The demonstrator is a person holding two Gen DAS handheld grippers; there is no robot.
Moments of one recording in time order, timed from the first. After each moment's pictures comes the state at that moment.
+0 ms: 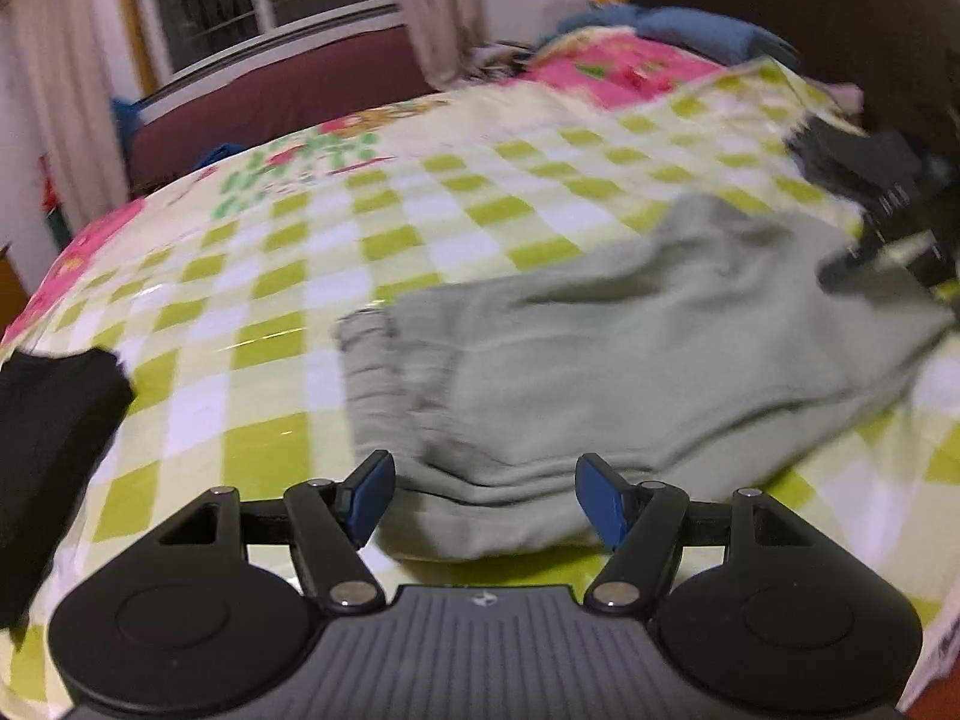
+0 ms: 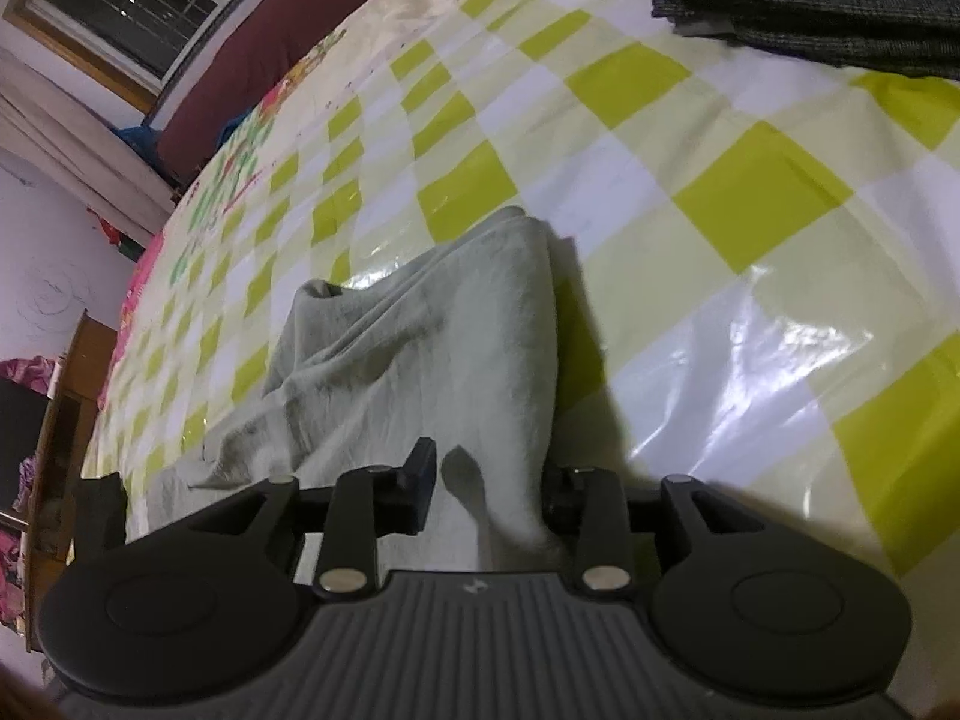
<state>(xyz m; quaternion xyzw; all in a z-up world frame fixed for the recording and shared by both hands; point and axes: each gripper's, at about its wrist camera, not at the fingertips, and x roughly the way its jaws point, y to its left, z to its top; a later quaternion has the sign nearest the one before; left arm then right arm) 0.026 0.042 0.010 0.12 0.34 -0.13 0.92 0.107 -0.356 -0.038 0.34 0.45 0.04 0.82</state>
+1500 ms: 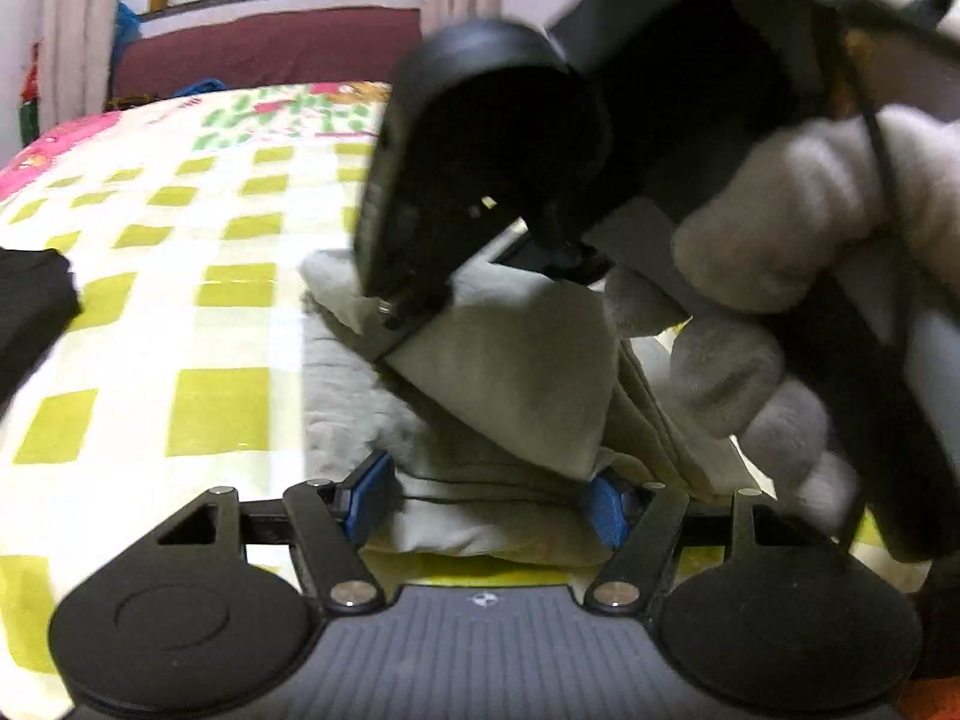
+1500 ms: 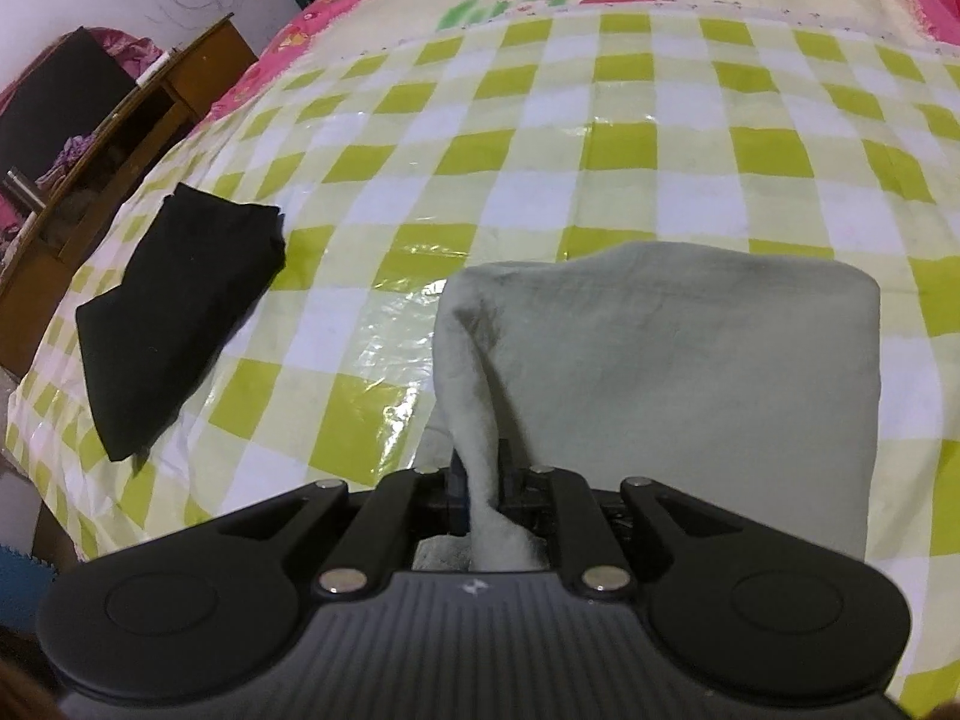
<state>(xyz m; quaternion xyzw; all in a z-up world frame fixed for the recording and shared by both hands) 0.024 0.074 0.008 -0.01 0.35 -0.19 0.92 0.159 -0.035 0.034 0.10 0.52 0.21 0.82</state>
